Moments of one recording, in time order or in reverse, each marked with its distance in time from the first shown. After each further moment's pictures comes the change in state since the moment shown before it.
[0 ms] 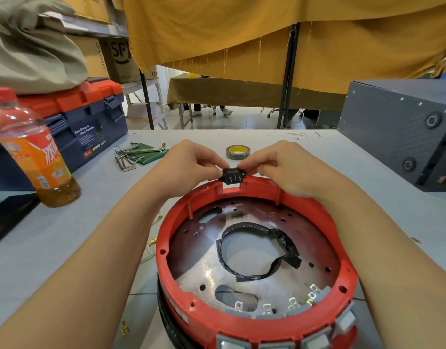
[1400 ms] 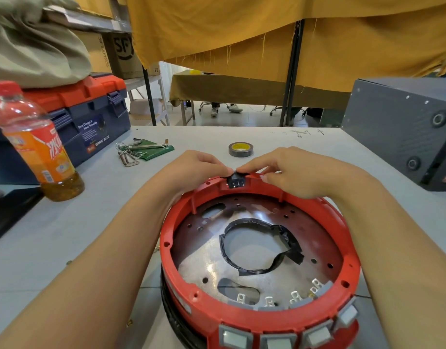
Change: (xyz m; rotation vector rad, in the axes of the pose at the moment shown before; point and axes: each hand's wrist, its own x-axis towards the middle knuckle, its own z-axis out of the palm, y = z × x) left_hand 0.005 -0.008 0.012 -0.167 -0.043 -0.294; right_hand -0.005 -0.005 -0.009 -0.213 -0.277 0.006
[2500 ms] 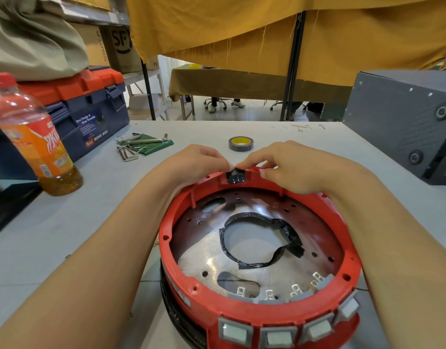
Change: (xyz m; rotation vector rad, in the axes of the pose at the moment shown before) left_hand 0.005 0.001 0.002 0.059 -0.053 0.006; right_hand 0.001 -0.004 0.005 -0.027 0.008 0.030
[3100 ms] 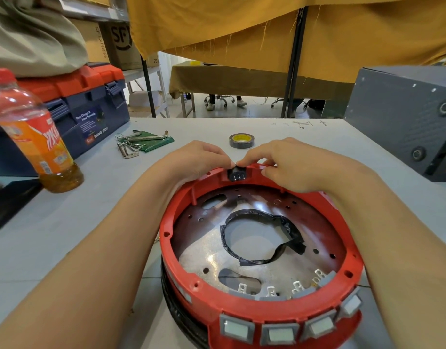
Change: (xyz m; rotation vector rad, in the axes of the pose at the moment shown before) left_hand 0.004 0.000 -0.002 0.055 -0.019 0.023; right_hand 0.000 -0.006 0.002 -0.058 0.004 0.018
